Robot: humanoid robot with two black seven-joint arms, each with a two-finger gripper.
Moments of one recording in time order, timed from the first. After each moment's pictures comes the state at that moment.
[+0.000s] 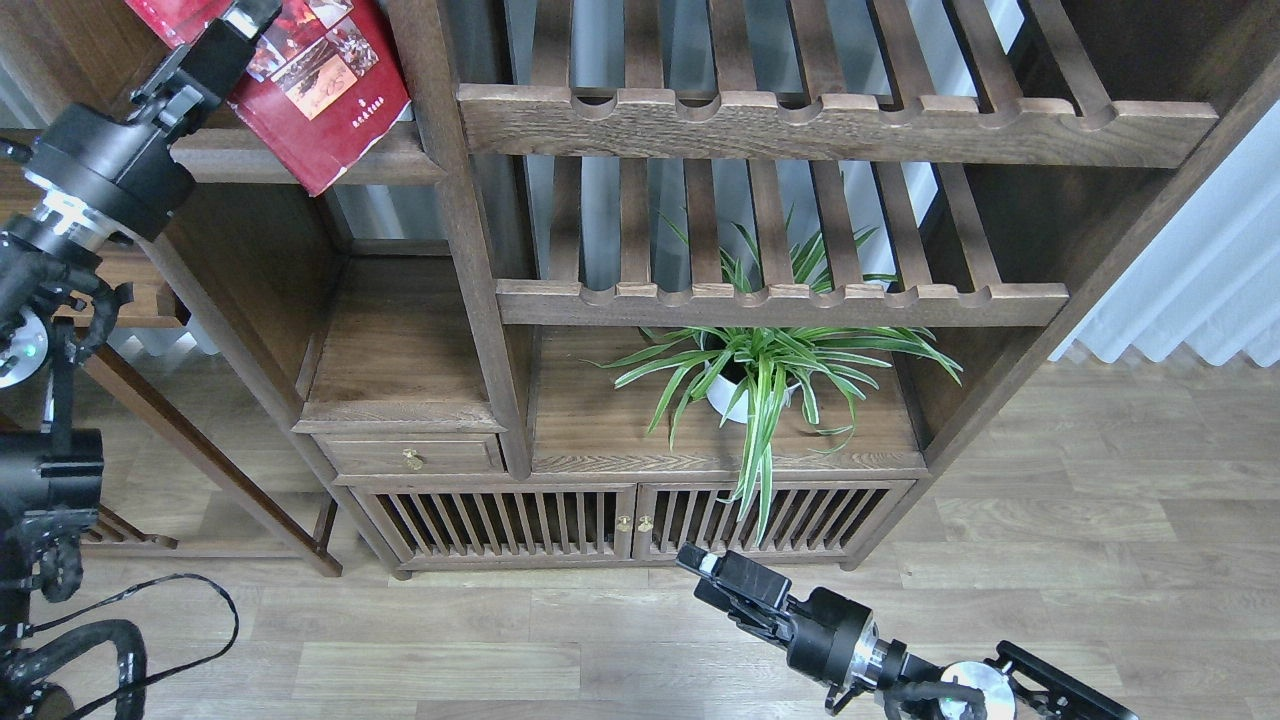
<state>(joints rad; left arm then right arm) -0.60 0.11 -1.77 -1.23 0.42 -0.49 0.49 0.06 -0.22 0.74 1.00 0.27 0.58 -0.33</state>
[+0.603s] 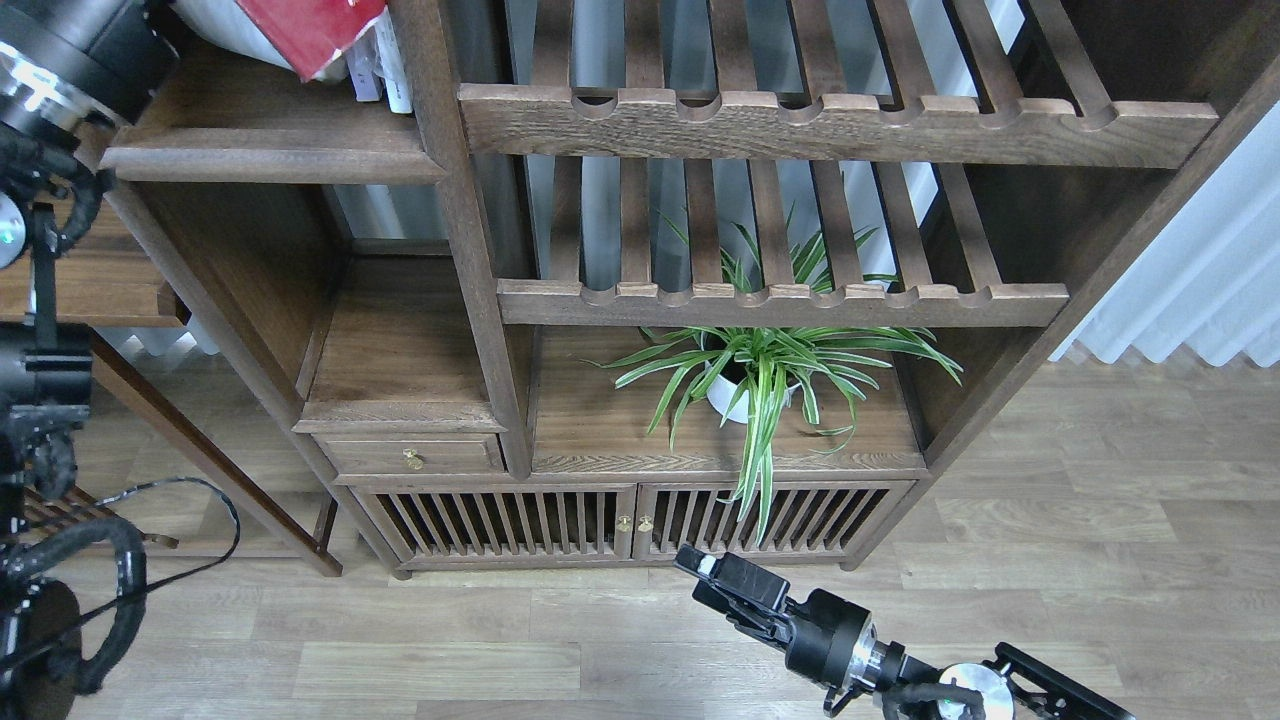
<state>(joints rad) -0.79 0.14 -1.77 -1.17 0.43 -0.49 0.49 0.06 -0.22 0.74 1.00 0.27 0.58 -0.33</state>
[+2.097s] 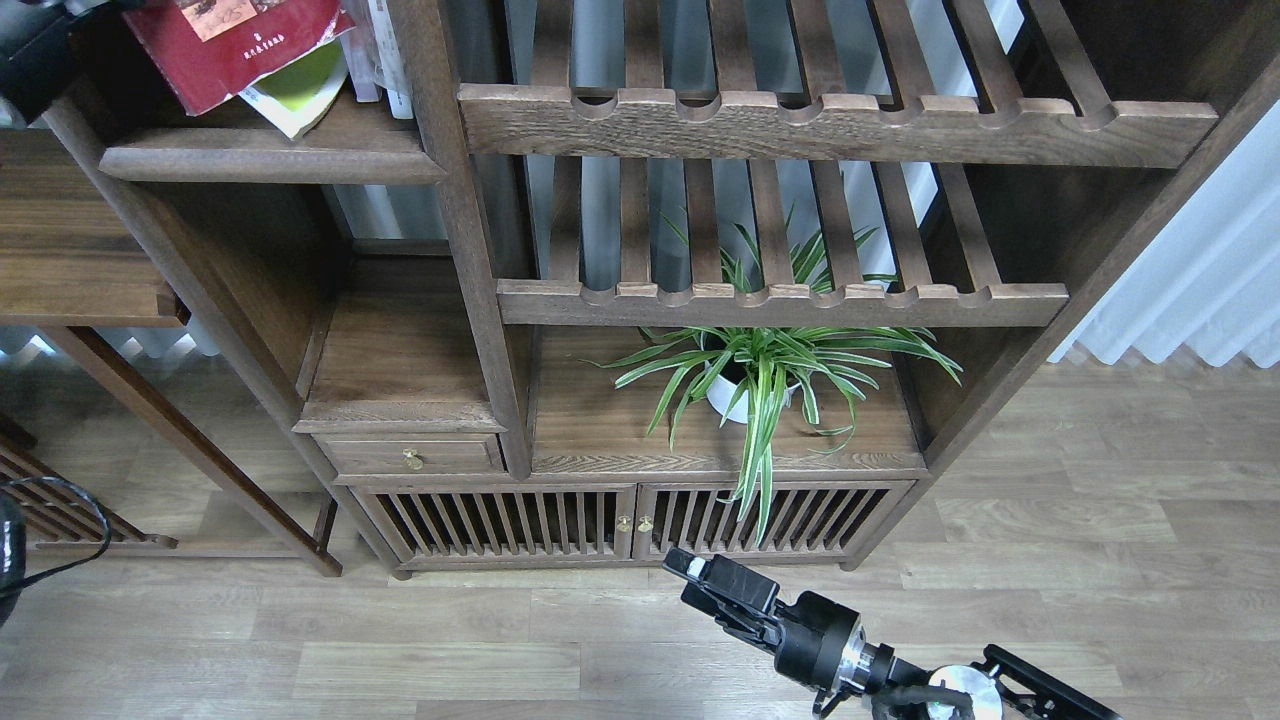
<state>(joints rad) -0.84 0.33 -1.68 -0.97 0.63 -0.49 0.49 0.06 -0.20 0.73 1.00 0.27 0.58 -0.33</state>
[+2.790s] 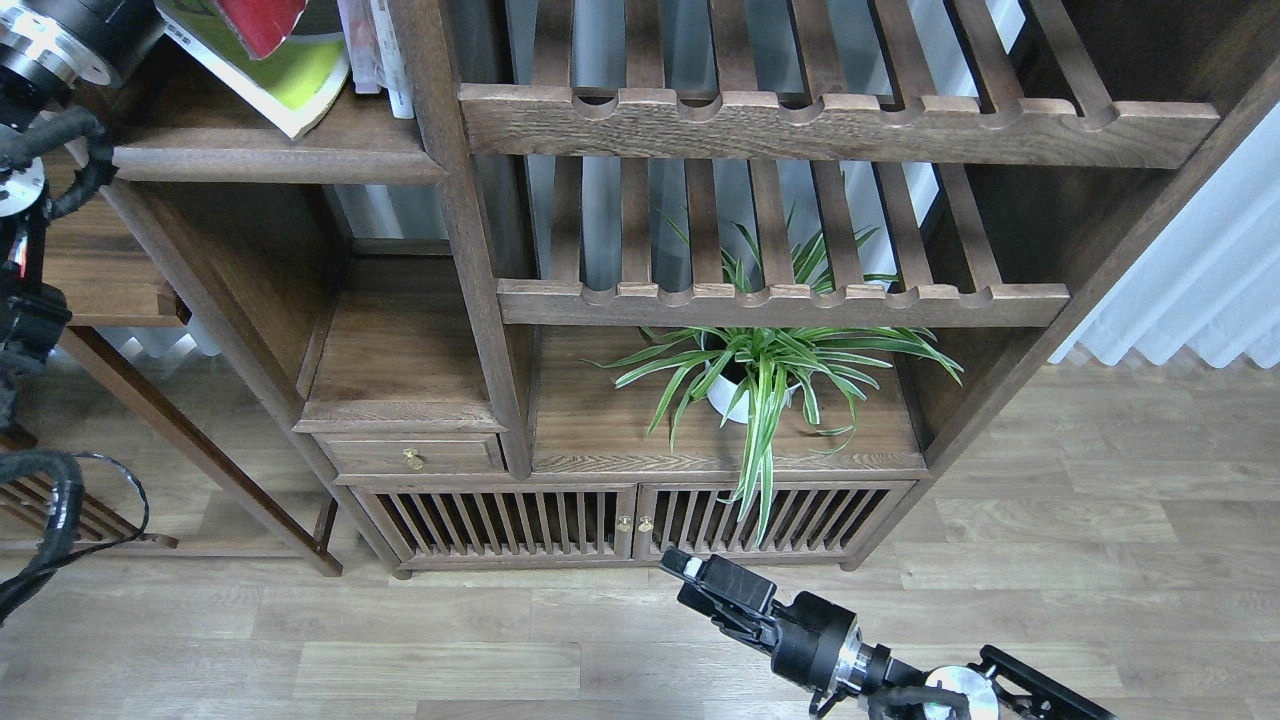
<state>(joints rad) -0.94 0.28 -1.48 -0.75 0.69 -0.49 0.02 0.06 -0.20 0.74 1.00 0.27 0.58 -0.33</state>
